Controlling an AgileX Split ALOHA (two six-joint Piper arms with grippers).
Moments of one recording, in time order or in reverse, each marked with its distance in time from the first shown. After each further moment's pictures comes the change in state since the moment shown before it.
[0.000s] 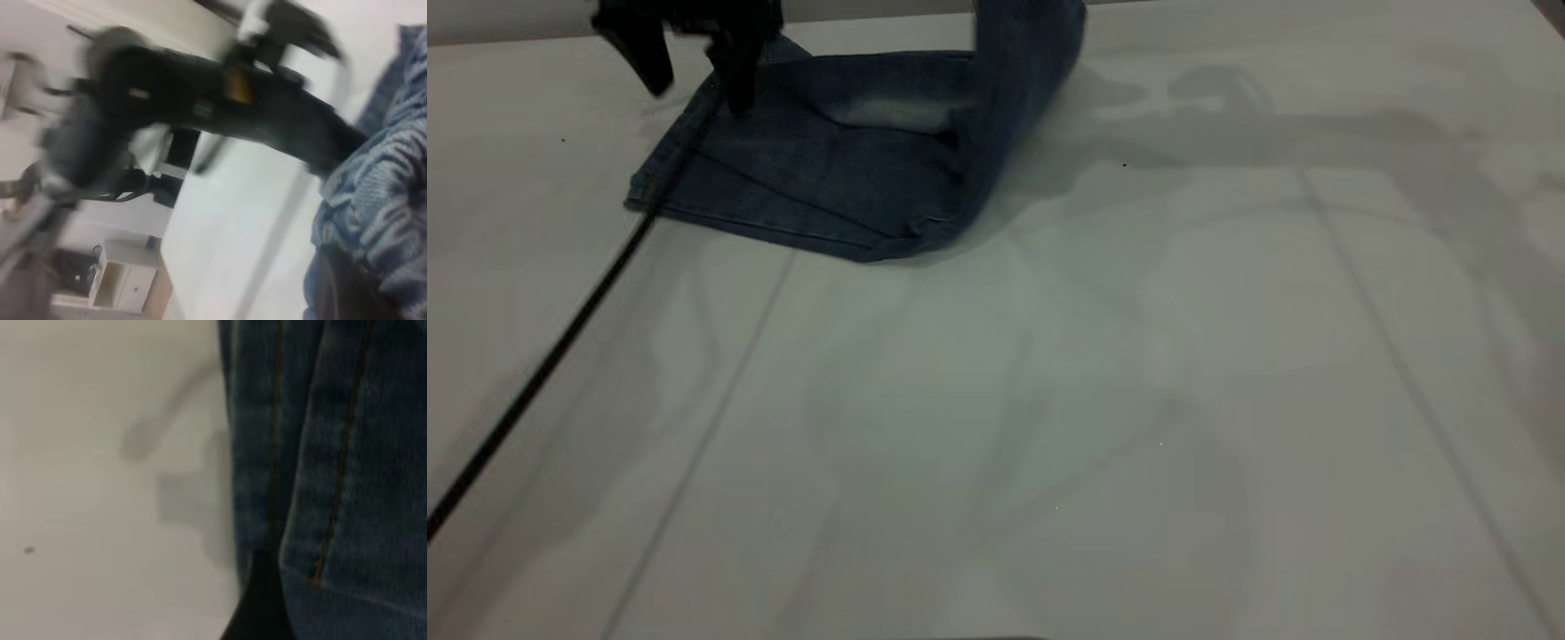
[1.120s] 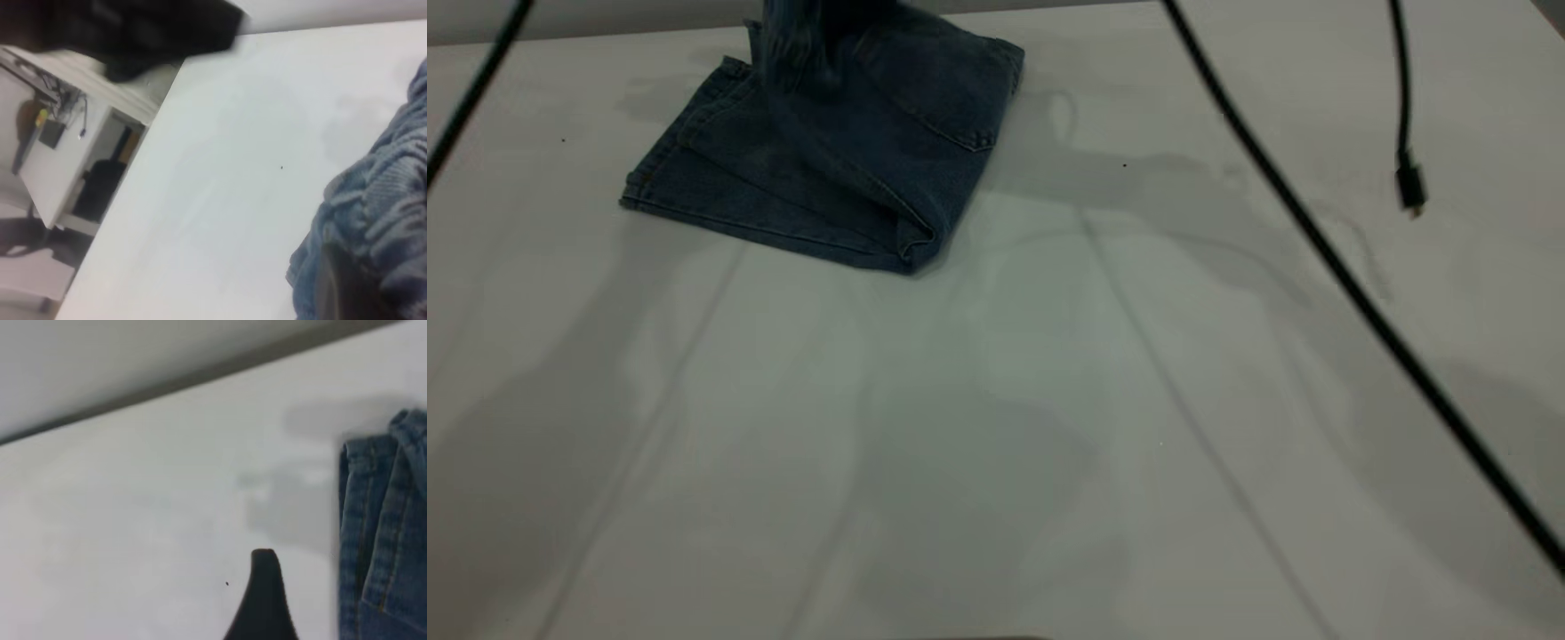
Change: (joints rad) left arm -0.001 -0.214 -0.149 0.129 0.000 -0.005; right arm 0.307 0.148 -0.083 0.184 -0.510 -0.193
